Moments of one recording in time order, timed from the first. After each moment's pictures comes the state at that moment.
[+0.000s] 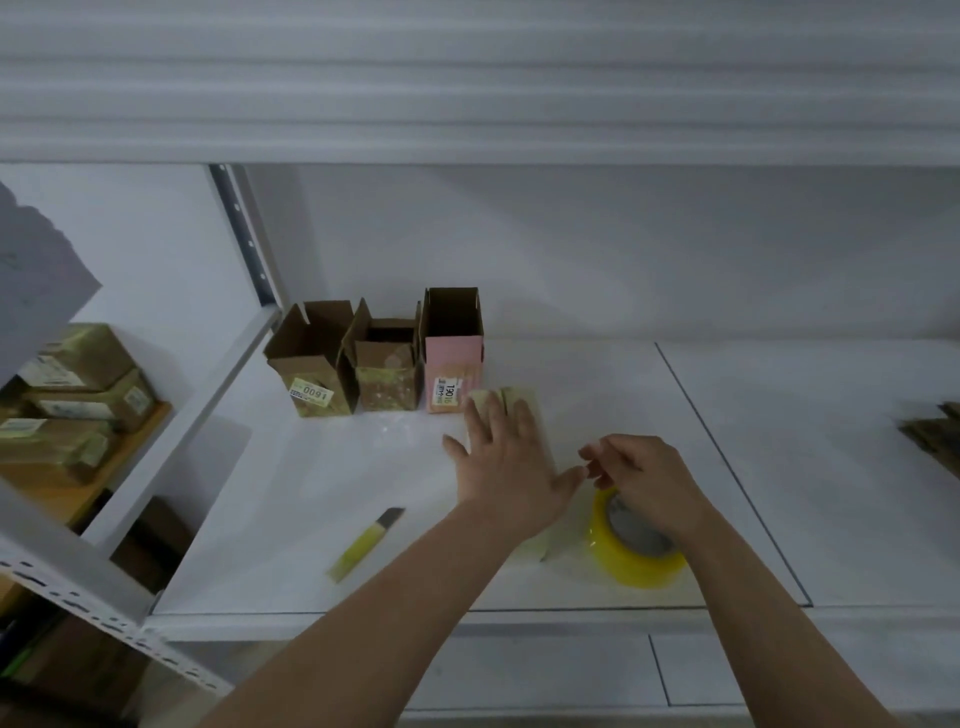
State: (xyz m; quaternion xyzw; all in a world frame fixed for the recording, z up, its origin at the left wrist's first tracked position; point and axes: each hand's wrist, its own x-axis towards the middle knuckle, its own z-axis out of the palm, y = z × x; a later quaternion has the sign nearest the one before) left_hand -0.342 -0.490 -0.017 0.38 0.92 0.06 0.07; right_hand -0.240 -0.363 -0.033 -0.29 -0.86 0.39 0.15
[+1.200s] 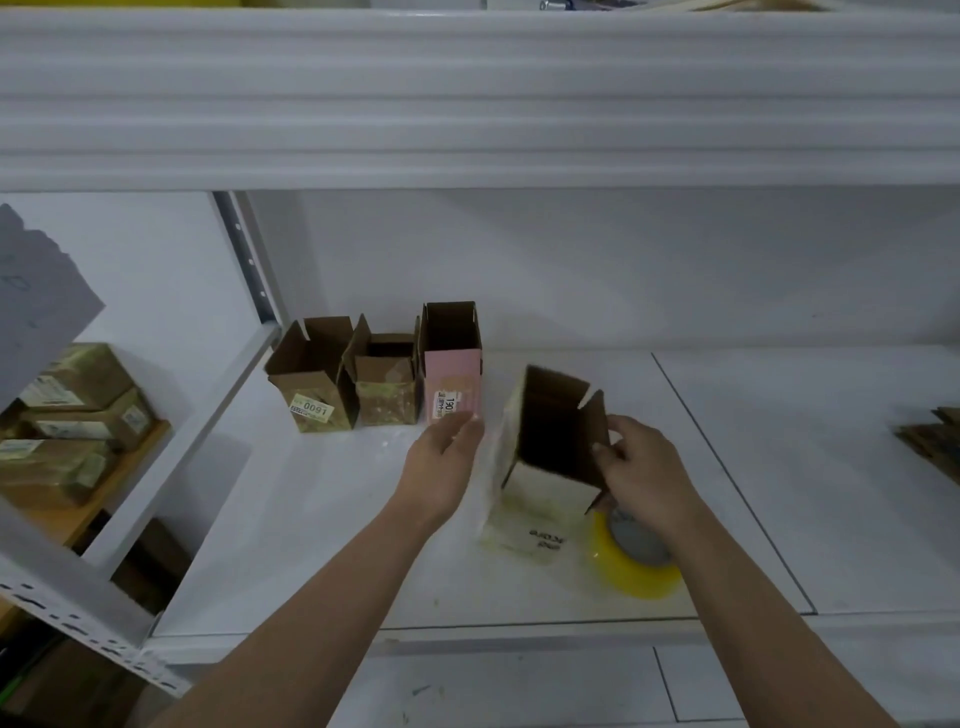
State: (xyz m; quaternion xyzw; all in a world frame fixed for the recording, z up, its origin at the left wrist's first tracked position) left_hand -0.382 -0.539 -0.004 0.25 0.79 0.52 0.21; right_hand -0.250 -0.383 -0.007 -0.35 -0.82 0.42 0.17
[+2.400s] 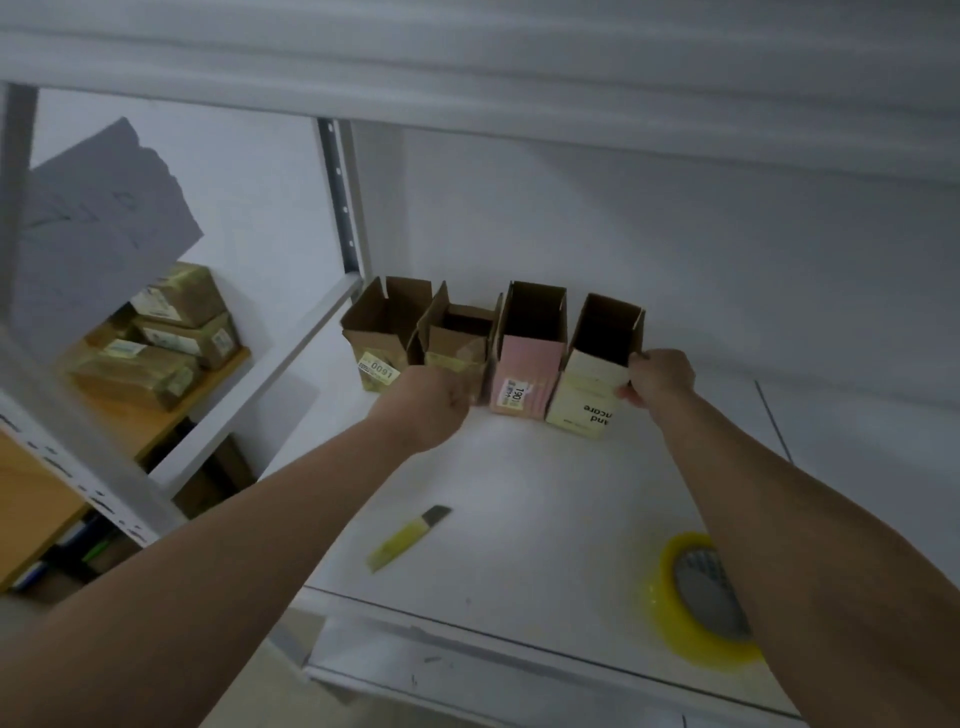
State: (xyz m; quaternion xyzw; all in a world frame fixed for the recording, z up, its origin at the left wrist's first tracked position) left_hand -0.488 -0.560 -0.009 0.32 0.93 0.19 0.07; right_hand -0.424 -0.289 -0.022 -0.45 -0.75 0.46 0.16
